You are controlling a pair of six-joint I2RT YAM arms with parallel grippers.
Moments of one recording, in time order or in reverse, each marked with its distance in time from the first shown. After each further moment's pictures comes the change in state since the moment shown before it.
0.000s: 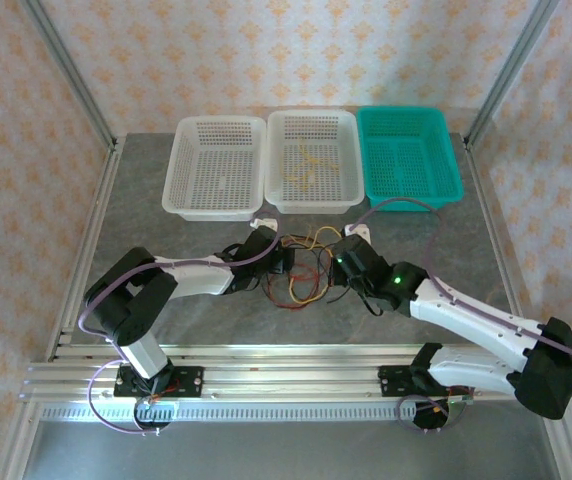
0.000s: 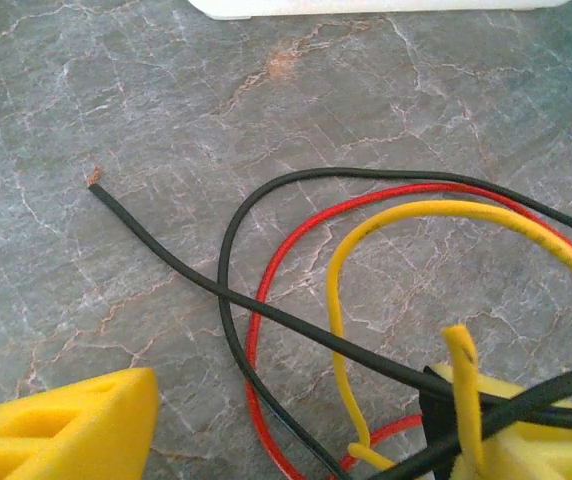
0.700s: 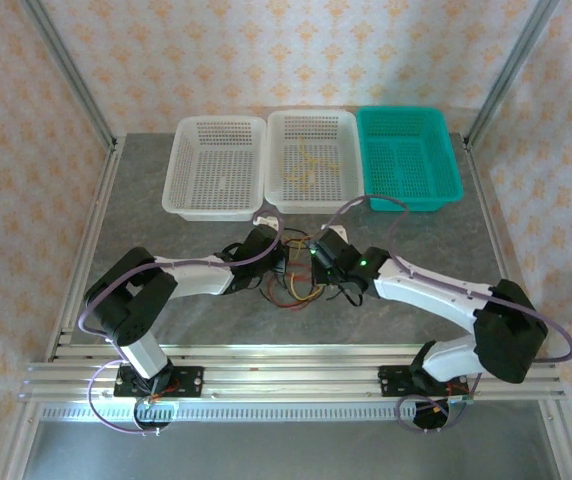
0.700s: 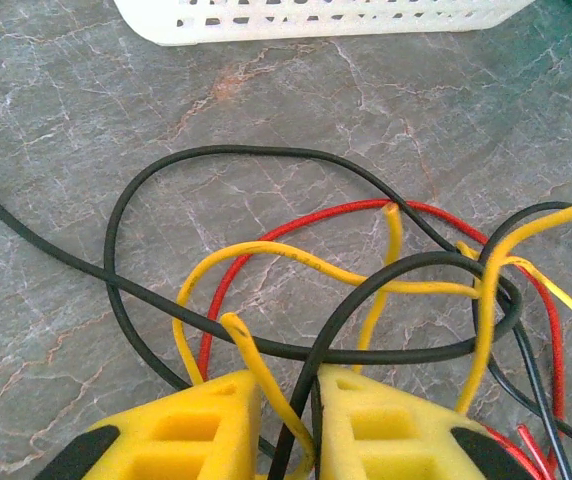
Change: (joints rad) left arm 0.000 -0.001 0.000 0.053 0.051 0.021; right arm 0.000 0.284 0.104 0.002 -0.086 0.002
